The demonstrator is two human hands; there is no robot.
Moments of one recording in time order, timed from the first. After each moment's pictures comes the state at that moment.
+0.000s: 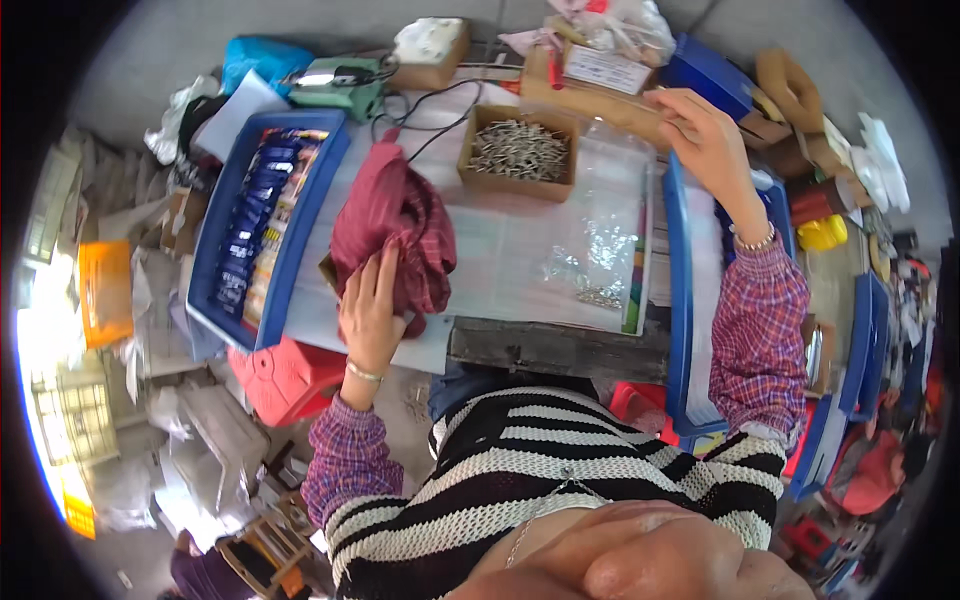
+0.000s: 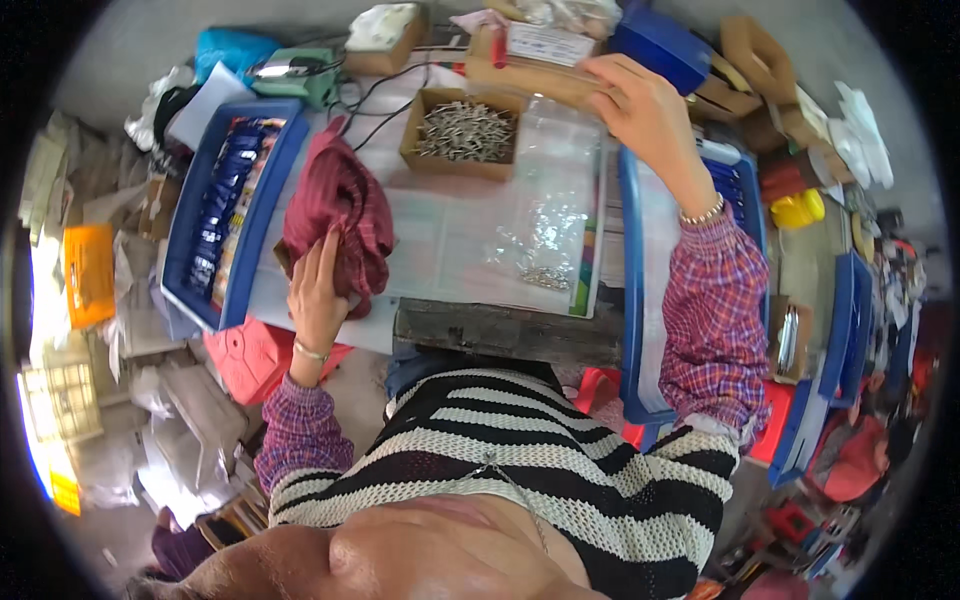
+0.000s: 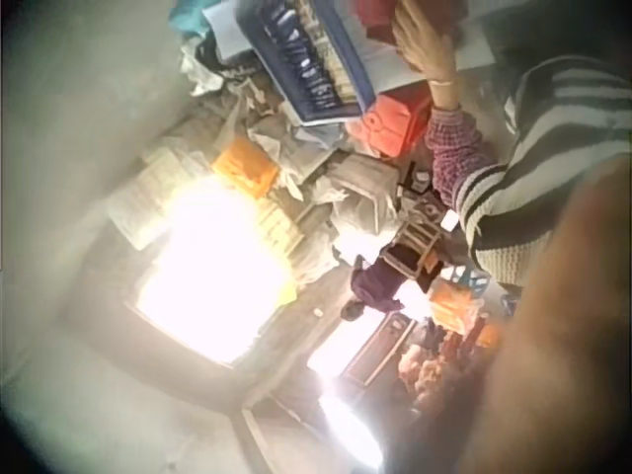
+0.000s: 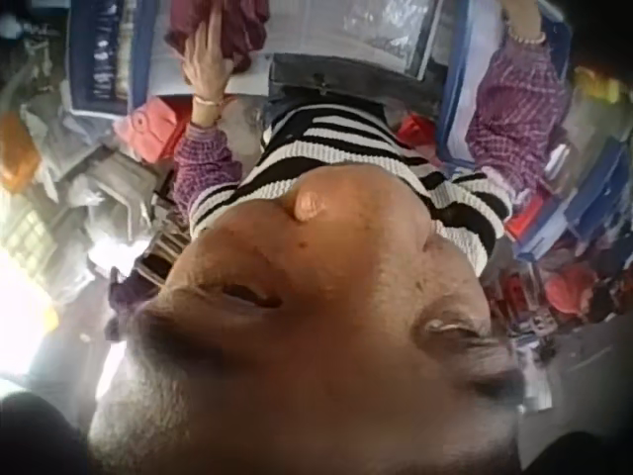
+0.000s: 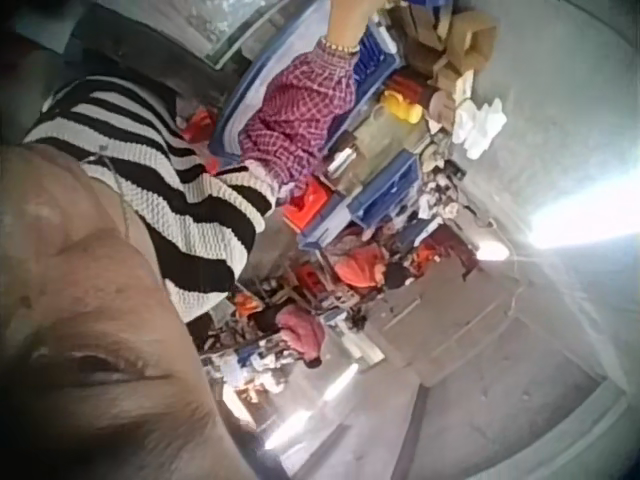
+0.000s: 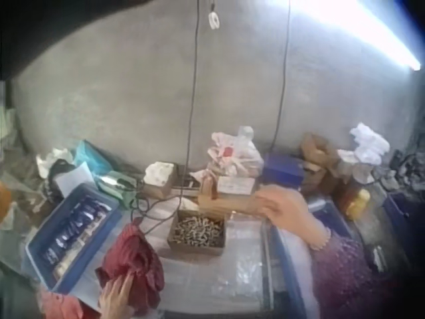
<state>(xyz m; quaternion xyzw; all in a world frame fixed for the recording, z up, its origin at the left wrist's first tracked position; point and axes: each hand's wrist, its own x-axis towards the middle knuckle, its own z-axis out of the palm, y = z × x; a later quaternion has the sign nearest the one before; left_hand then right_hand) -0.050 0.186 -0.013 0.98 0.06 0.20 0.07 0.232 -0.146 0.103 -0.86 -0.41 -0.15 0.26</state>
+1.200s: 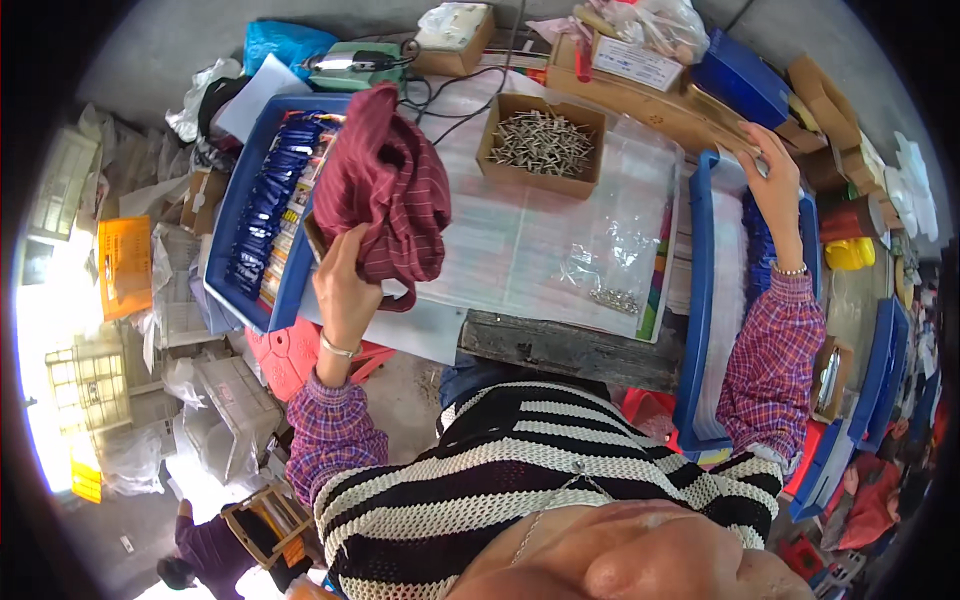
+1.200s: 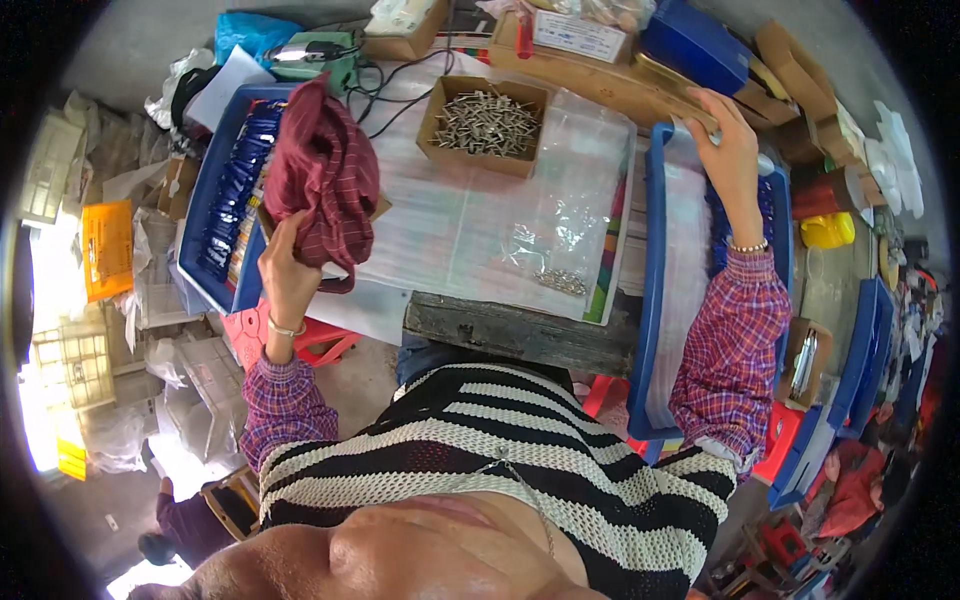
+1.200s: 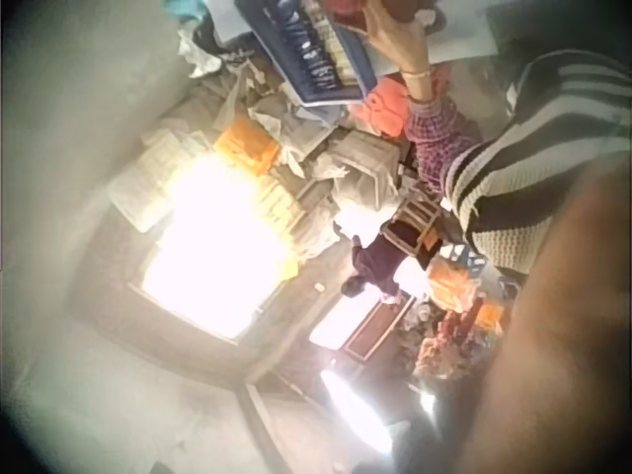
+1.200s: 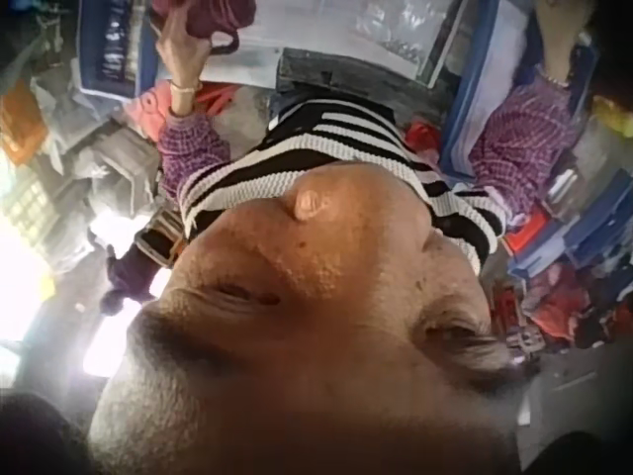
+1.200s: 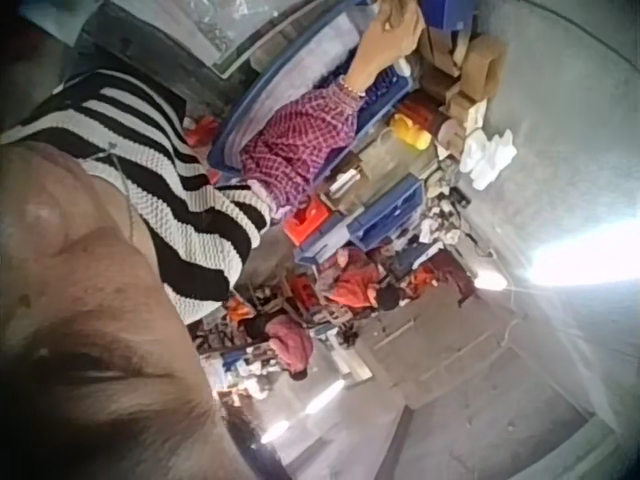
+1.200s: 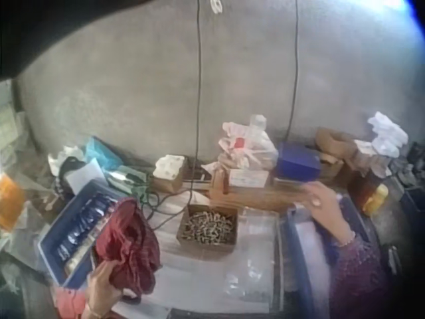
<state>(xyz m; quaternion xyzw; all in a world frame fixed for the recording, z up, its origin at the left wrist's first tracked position) -0.035 0.213 0.030 0.94 0.09 0.26 0.19 0.268 -0.229 0.048 -0.88 -0.33 -0.21 0.28</state>
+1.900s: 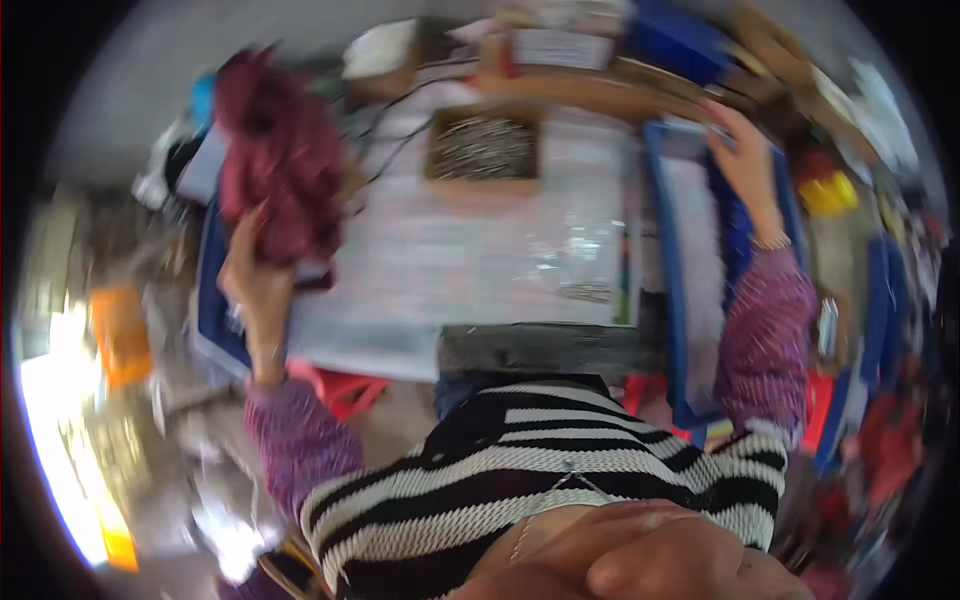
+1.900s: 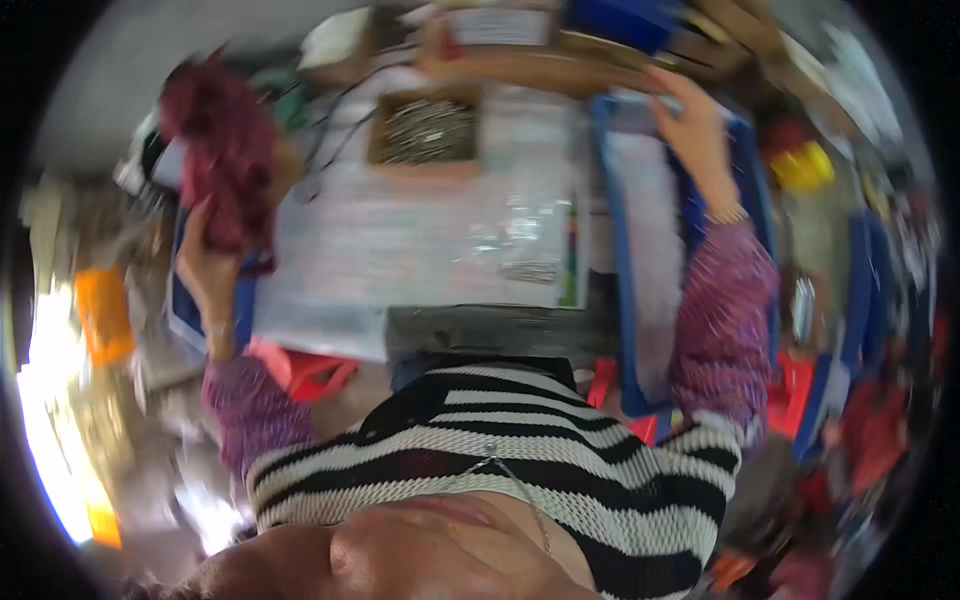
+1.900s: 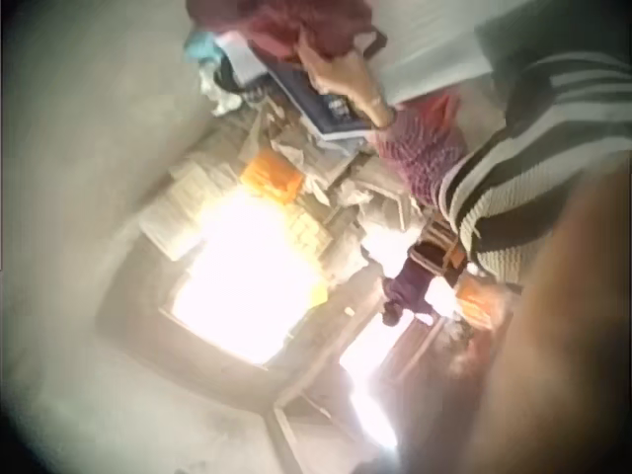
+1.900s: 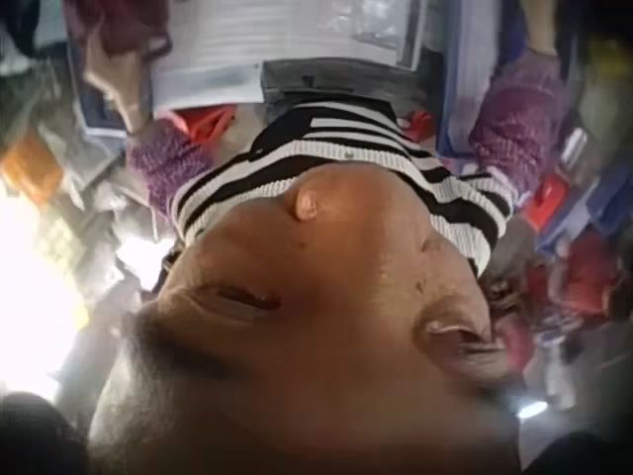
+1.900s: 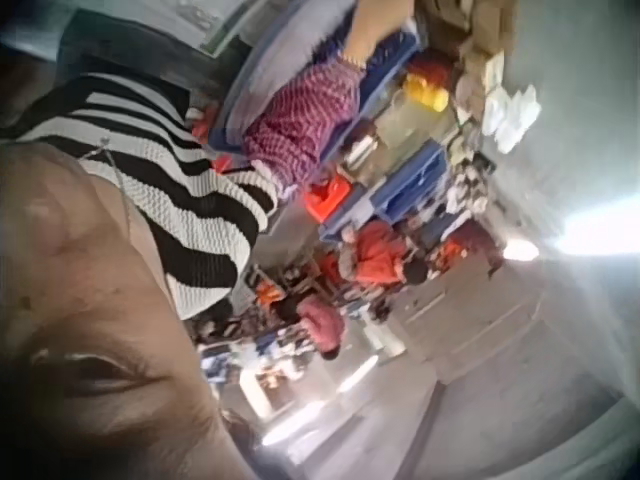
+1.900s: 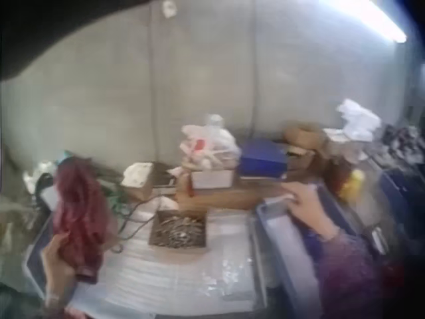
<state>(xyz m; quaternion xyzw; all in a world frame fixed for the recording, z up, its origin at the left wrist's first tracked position) 0.010 0.252 0.086 0.94 0.11 0.31 0.13 0.271 -0.257 0.017 -0.87 -0.30 -0.19 0.33</state>
